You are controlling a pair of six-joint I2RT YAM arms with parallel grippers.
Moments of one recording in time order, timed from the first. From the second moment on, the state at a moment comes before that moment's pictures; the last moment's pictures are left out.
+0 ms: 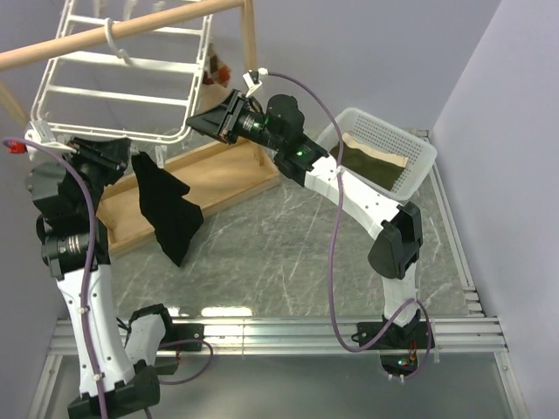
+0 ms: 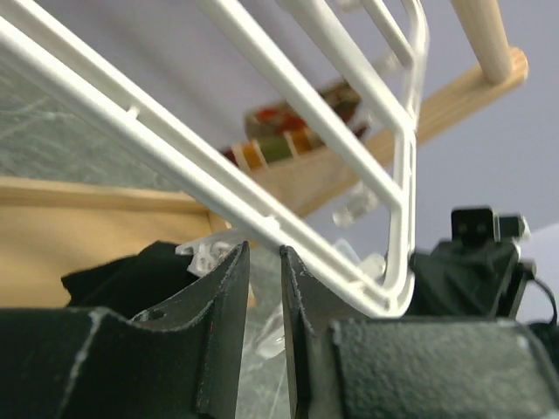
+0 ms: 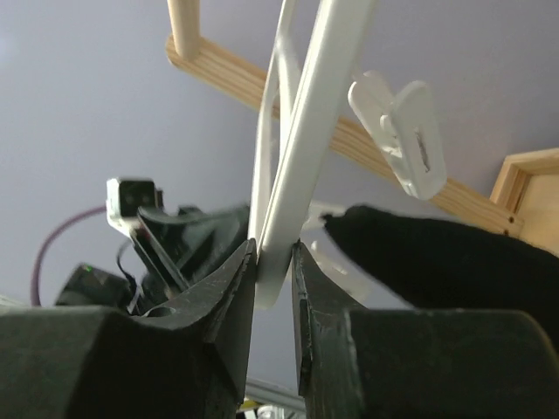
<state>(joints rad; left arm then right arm) 0.31 0.83 1.23 -0.39 0.30 -0.80 0.79 1.96 1.98 0.20 -0.41 1.18</state>
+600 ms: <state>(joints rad) 0.35 0.94 1.32 -0.23 0.34 -0.77 0.78 1.75 1.81 0.19 -0.52 0.78</state>
